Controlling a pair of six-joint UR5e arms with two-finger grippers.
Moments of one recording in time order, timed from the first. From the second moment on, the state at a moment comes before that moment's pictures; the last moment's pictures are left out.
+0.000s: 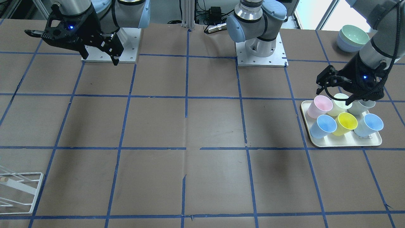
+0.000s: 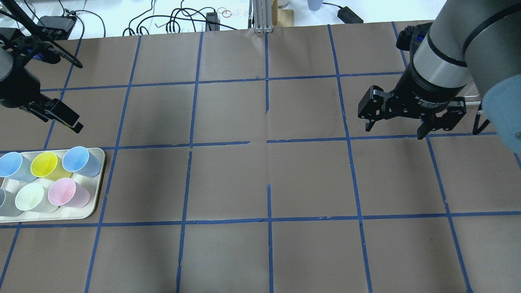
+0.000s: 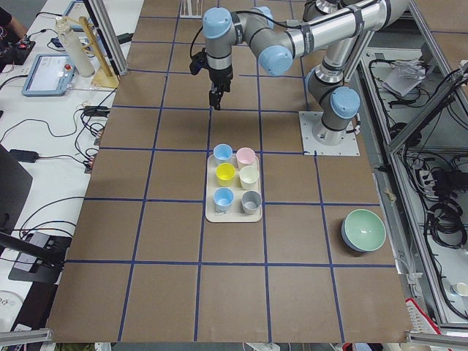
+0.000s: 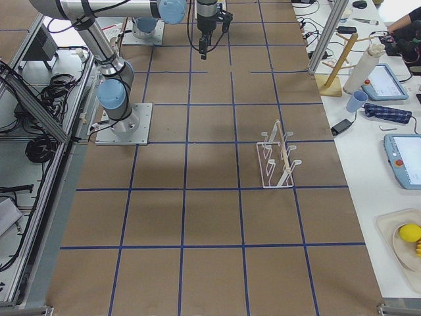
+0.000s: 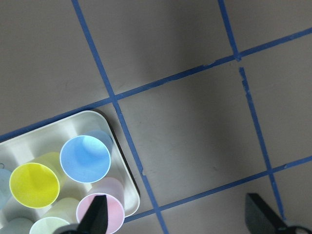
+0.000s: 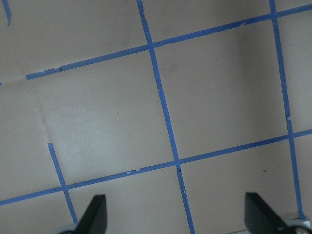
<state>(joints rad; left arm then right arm) -1.11 -1.58 -1.77 -1.39 1.56 0.91 1.57 -1.75 1.75 -1.56 -1.56 0.22</state>
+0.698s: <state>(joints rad) -0.97 -1.76 -1.90 -1.06 1.57 1.30 1.57 -1.75 1.75 -1.56 -1.55 0.23</state>
